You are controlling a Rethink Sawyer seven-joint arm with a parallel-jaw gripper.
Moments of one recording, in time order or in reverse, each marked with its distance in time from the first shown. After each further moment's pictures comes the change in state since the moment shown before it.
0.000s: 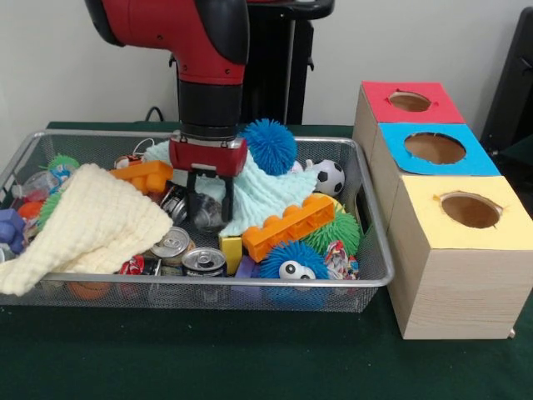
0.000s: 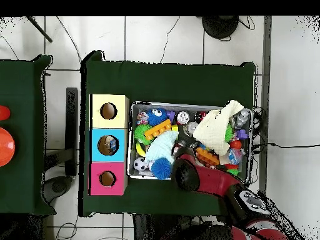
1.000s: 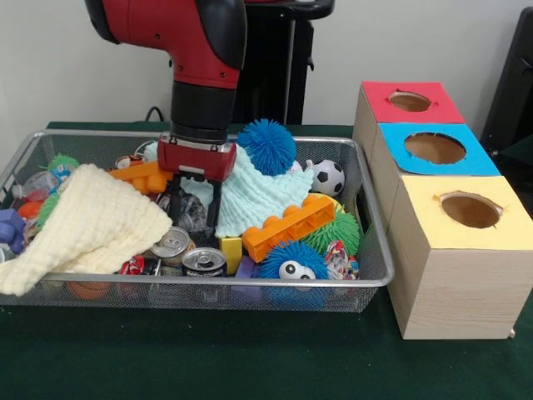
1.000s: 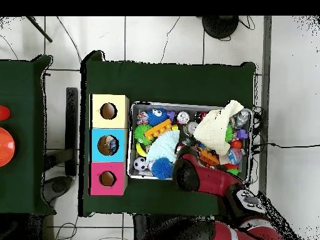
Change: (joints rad) arm 0.036 0.022 -0.066 -0.037 0.003 -0.055 0.000
